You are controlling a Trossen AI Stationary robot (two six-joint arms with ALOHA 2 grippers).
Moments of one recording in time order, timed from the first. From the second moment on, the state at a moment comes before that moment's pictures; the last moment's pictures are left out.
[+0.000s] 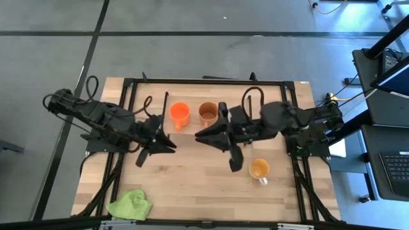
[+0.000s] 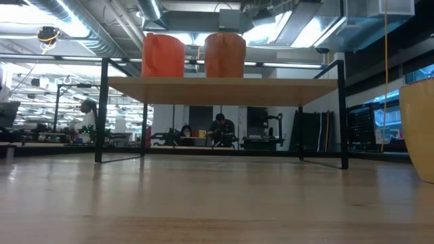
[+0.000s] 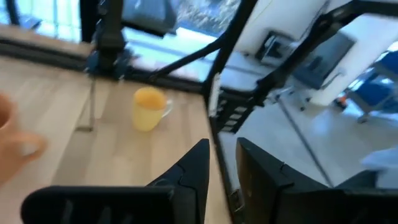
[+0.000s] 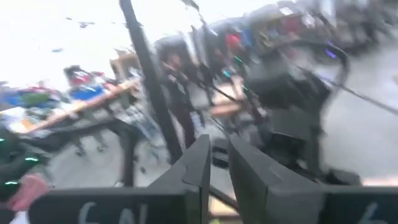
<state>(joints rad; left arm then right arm) -0.39 1.07 1.27 -0.50 -0.09 -0.44 0.35 1.67 1.99 -0.22 0.16 0.26</state>
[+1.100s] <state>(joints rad) -0.27 0.84 1.27 -0.65 -0.03 -0.31 0.58 1.55 2.11 -1.57 0.58 0.96</state>
